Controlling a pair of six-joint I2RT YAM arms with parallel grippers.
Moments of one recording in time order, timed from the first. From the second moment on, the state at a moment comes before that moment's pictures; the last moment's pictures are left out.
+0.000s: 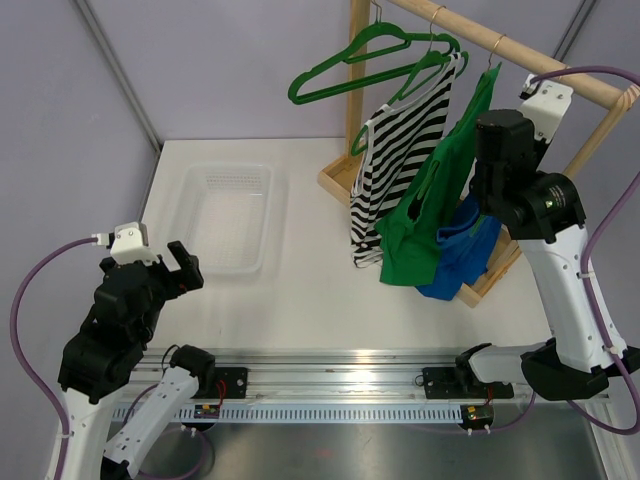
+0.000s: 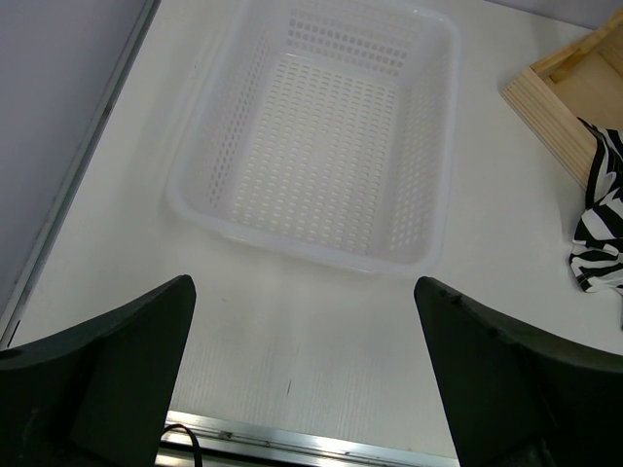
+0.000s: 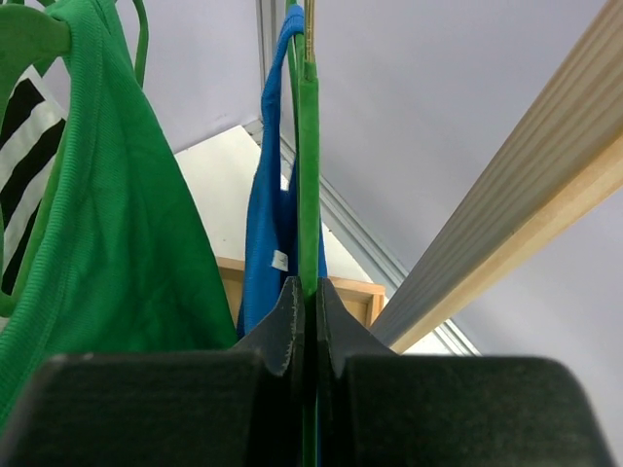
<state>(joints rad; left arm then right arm) -0.36 0.46 1.06 -1.02 -0.43 -0.35 0.45 1.31 1.89 -1.00 1.07 0.32</state>
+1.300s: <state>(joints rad) -0.36 0.48 1.05 -1.00 -0.35 -0.39 0.45 1.05 1.94 -1.18 0.63 0.30</state>
